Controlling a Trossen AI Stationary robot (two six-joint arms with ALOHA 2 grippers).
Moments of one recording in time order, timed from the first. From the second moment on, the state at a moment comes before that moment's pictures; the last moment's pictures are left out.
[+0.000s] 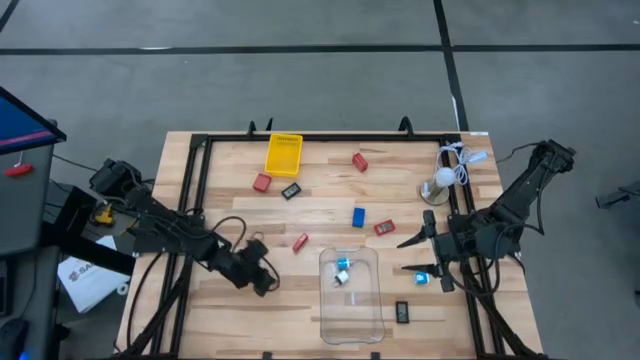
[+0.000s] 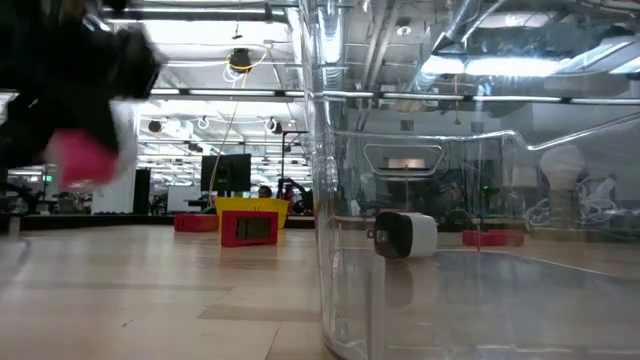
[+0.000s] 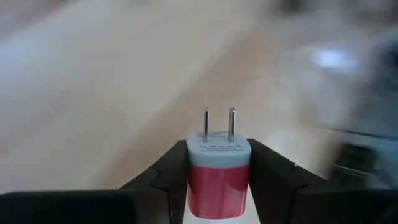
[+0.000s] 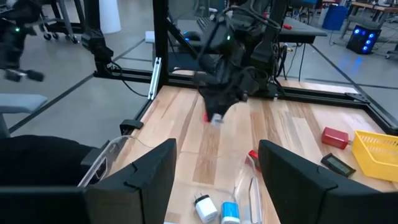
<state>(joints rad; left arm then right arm) -0.57 1.36 0.60 -0.05 -0.27 -1.34 0.81 0.84 0.71 -0.15 0.64 0.12</state>
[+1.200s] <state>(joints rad) -0.35 1.59 1.30 -0.34 -0.13 -0.11 0.79 0.84 0.71 -0.12 0.64 0.11</state>
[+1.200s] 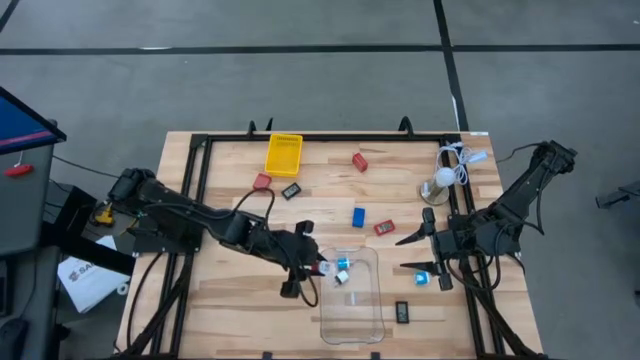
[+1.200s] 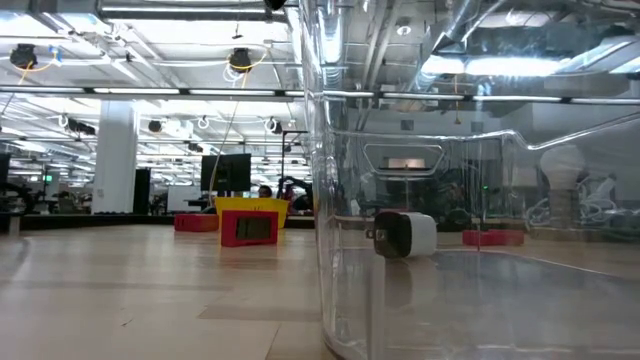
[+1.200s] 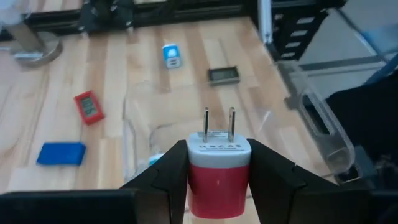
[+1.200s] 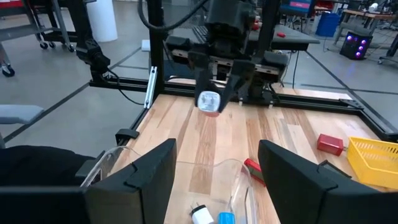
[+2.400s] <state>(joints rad) -0.28 2.11 1.66 -0.54 0.05 -0.09 0.79 0.84 0.72 -0.15 0.65 0.11</state>
